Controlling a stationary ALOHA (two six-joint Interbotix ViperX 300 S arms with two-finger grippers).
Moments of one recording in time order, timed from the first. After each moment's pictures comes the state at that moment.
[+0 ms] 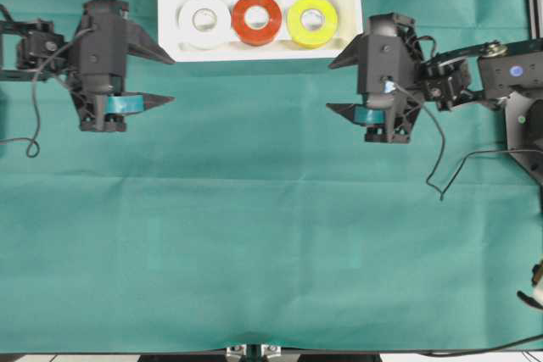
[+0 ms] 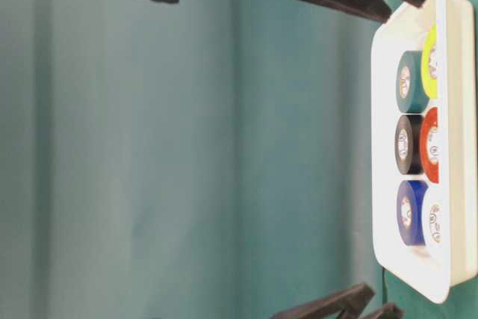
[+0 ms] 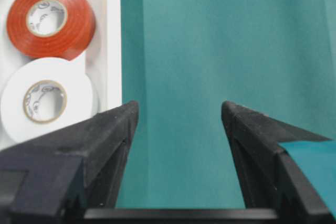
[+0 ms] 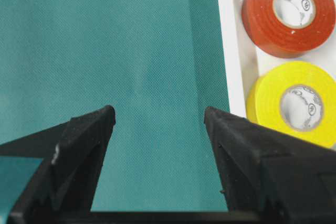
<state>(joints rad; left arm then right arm) 0.11 -0.34 0.98 -0.02 0.01 0.19 -0.04 -0.26 0.89 -0.66 0.16 0.72</state>
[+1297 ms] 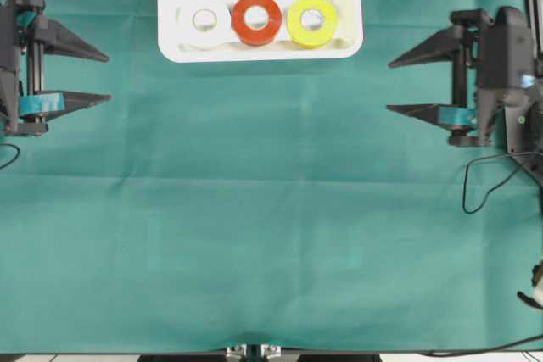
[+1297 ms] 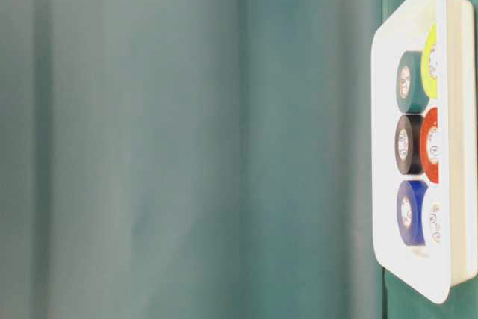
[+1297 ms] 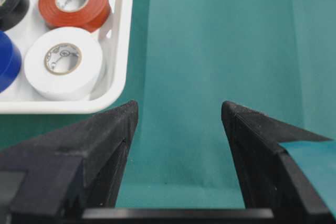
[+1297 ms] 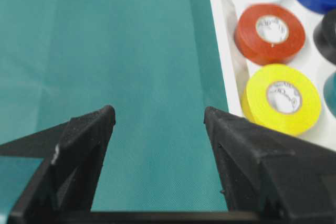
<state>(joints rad) 0.11 -0.77 1.22 -0.03 0.00 0.09 -0.04 -0.75 1.18 -0.66 0.03 0.73</state>
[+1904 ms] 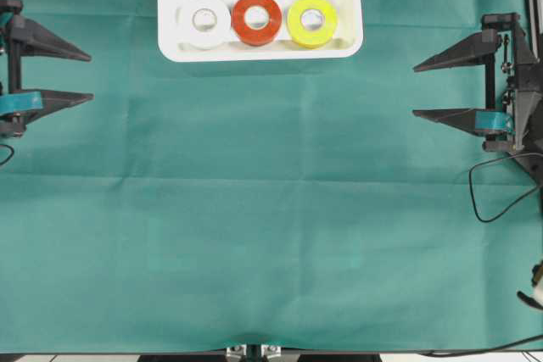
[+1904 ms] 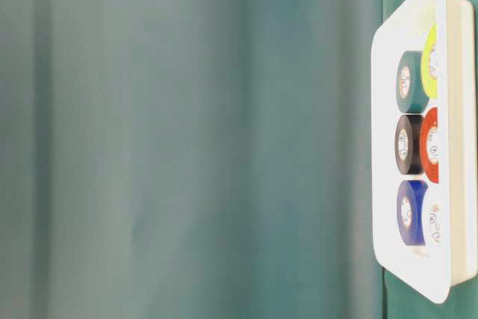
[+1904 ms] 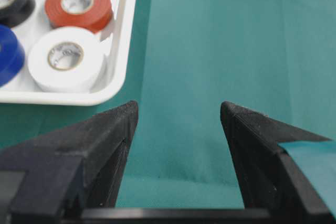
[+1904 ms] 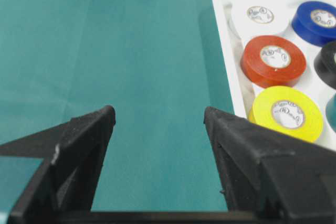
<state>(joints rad) 0.11 -0.93 1.30 -0.03 0.00 0.05 -0.04 -0.92 1.29 -0.65 -0.03 0.73</state>
